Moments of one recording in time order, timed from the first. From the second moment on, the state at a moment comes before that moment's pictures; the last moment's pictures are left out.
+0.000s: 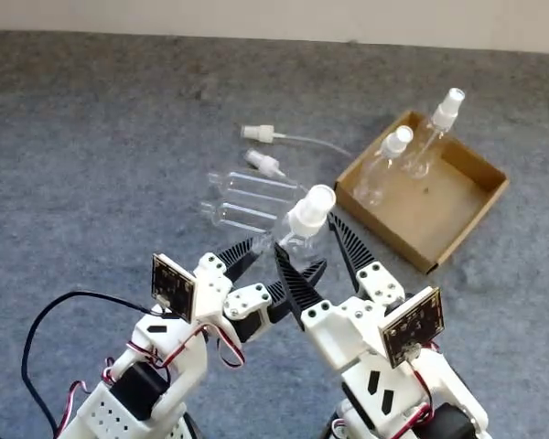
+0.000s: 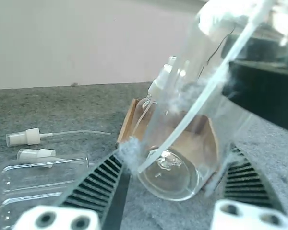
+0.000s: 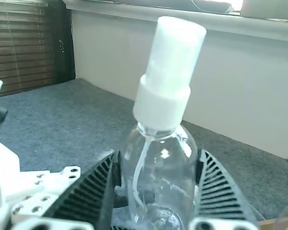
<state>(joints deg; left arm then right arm) 30.7 -104.4 95.9 20.4 20.6 -38.7 -104.8 61.6 50.7 4.9</state>
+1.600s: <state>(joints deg) 24.8 -104.2 95.9 24.8 20.8 -0.6 -94.1 73.7 36.8 4.7</state>
